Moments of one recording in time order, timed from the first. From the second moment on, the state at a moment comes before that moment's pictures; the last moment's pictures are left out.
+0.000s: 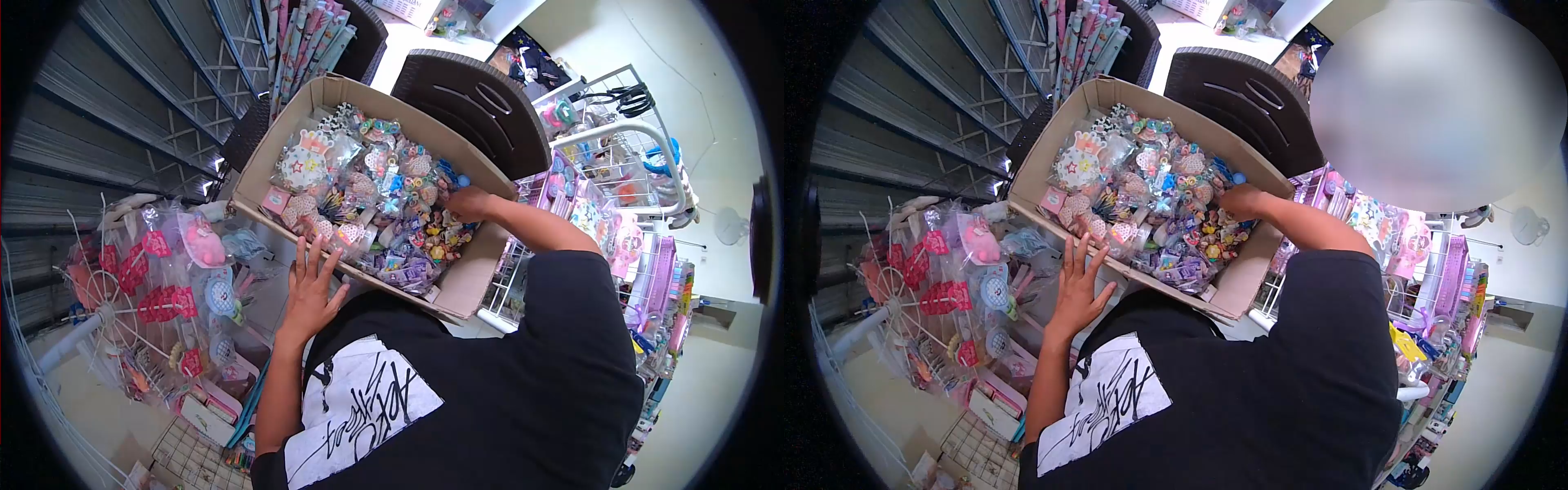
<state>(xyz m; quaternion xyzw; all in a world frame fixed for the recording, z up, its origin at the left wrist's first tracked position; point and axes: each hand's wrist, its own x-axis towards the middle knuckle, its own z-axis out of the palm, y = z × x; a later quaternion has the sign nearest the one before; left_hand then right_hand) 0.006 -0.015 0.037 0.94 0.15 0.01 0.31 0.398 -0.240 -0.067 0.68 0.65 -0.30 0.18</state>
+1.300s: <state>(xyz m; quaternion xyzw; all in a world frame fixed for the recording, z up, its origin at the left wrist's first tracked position) 0.034 -0.014 0.073 0.34 0.37 0.16 0.85 0.357 -0.200 -0.056 0.78 0.53 -0.31 0.09</state>
